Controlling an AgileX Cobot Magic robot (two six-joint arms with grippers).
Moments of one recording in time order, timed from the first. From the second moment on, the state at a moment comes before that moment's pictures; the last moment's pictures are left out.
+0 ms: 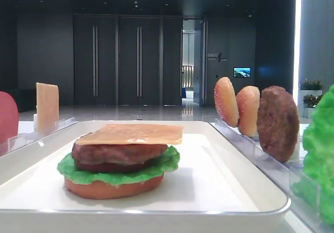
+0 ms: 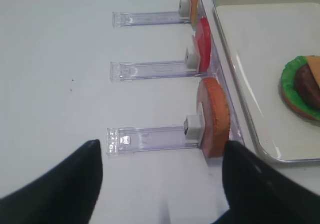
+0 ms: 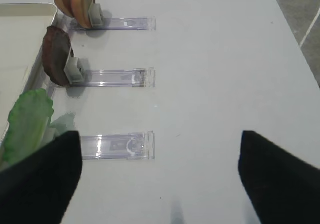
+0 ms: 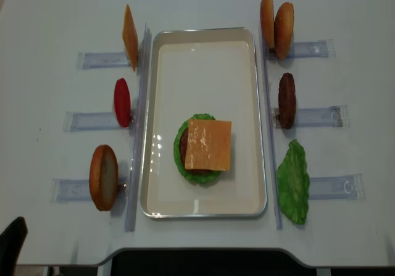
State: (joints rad) left arm 0.01 -0.01 -0.48 -0.04 1.11 0.04; right arm 0.02 -0.01 -0.51 0.05 1.13 -0.04
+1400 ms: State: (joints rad) left arm 0.01 -0.01 -0.48 -0.04 1.11 0.04; right arm 0.02 0.80 -0.87 0.05 1.12 -0.03
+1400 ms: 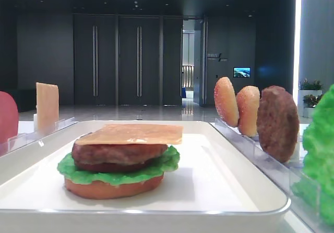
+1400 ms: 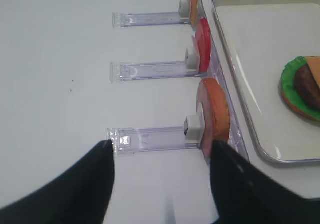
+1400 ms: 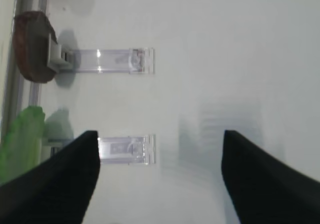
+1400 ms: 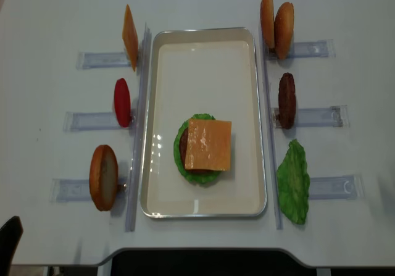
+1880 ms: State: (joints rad) left arm 0.01 -0.01 -0.48 -0.04 1.11 0.04; right arm 0.02 1.25 -1.29 0.05 1.12 -0.05
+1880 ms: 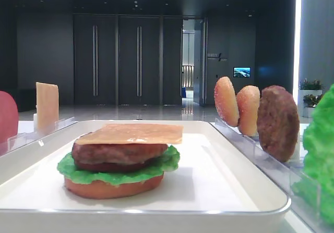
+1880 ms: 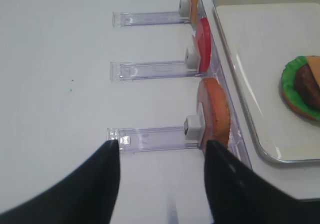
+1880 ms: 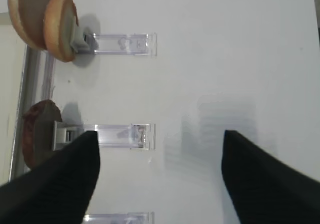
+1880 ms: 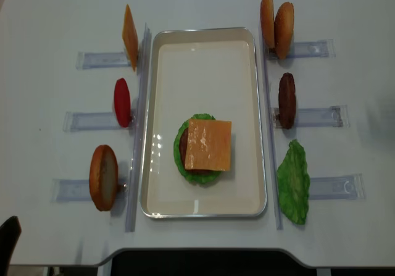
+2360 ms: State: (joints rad) left arm 0.01 -0.01 -0.48 -0.04 1.11 0.04; right arm 0.02 1.54 -1.54 0.05 1.12 -0.13
